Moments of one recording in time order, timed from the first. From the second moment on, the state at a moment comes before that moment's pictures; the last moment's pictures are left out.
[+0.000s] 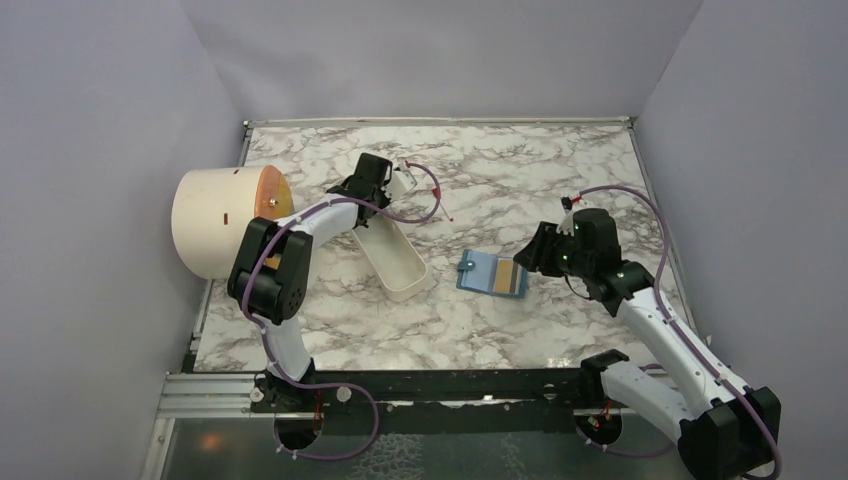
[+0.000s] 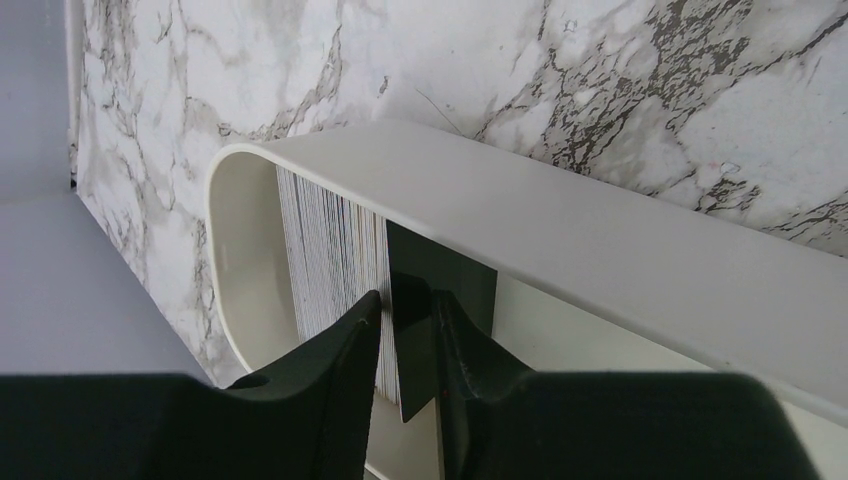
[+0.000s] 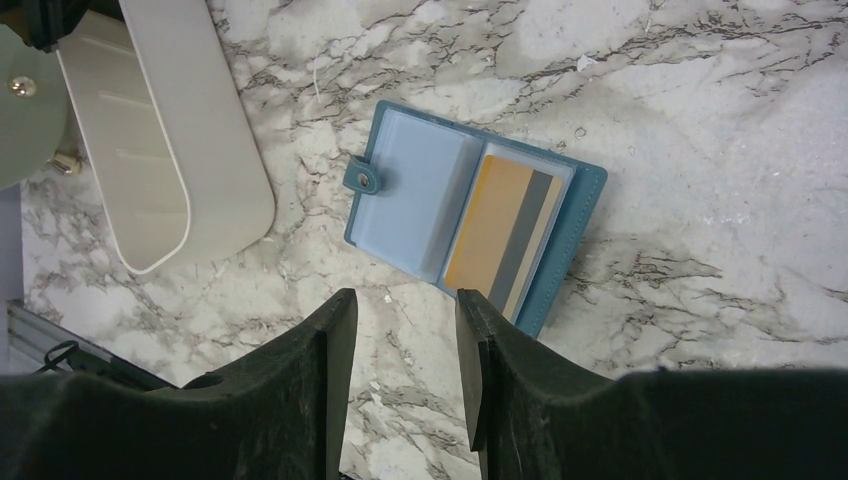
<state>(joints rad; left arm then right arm) -0.38 1.82 1.20 -0.25 -0.24 0.68 0.32 0.91 0.67 -0.42 -0.19 0.49</state>
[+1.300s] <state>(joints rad) -0.39 1.55 1.31 -0.47 -0.03 0.15 0.32 0.85 0.67 -0.35 -0.39 0.55</state>
